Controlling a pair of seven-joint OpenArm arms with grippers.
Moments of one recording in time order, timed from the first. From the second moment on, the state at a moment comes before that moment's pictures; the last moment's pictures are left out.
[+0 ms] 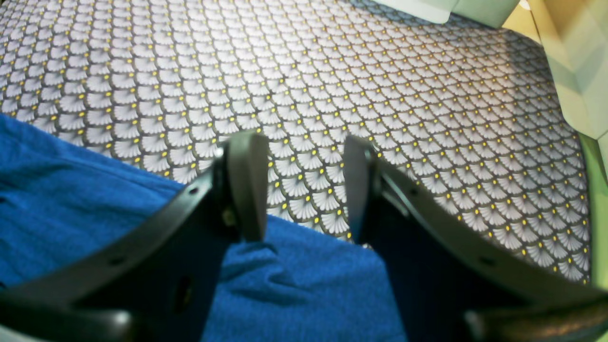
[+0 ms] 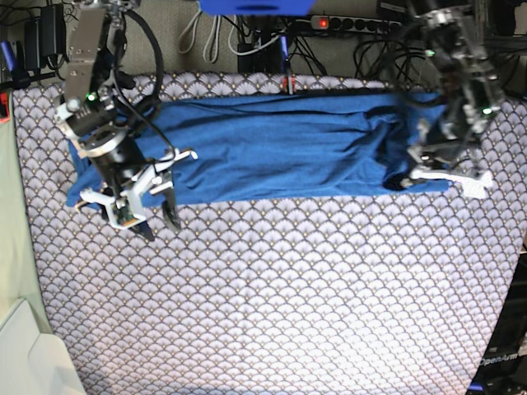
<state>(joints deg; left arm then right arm) 10.6 -7.9 -24.1 105.7 -40.9 13.3 57.0 -11.9 2.1 9.3 115.3 2.6 30.9 -28.8</state>
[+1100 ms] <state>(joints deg) 16.0 -14.7 -33.2 105.8 -45.0 13.4 57.8 -11.9 2.1 9.2 115.3 2.6 30.9 -28.7</state>
